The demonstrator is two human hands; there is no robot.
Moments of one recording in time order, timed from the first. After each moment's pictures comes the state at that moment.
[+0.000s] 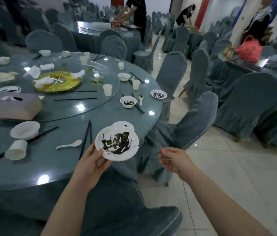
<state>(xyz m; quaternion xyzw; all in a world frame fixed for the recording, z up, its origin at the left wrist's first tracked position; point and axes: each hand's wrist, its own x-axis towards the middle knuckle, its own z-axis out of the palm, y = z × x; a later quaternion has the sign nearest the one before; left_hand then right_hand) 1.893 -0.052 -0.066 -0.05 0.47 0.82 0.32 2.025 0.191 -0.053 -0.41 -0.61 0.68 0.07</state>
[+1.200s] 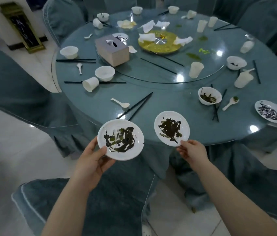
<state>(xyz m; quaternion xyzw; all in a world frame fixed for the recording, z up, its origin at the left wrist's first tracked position) 1.964 0.022 -0.108 -0.33 0.49 0.81 -0.01 1.826 0.304 -0.164 -0.29 -0.64 0.69 -0.18</state>
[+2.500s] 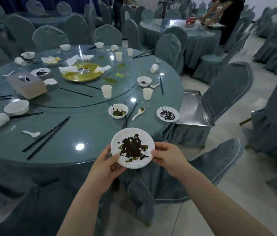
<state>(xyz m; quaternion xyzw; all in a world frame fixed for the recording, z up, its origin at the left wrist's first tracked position) 1.898 0.376 -0.074 -0.19 0.48 0.84 0.14 1.867 0.586 -0.060 -0.16 -0.63 0.74 -0.15</state>
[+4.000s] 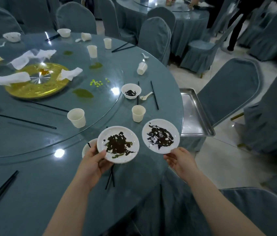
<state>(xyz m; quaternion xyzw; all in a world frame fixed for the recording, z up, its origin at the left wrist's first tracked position) 1.561 0.373 -0.131 -0.20 0.52 0.81 0.17 1.574 0.656 -0.141 -0.37 -0.53 0.77 -0.05</state>
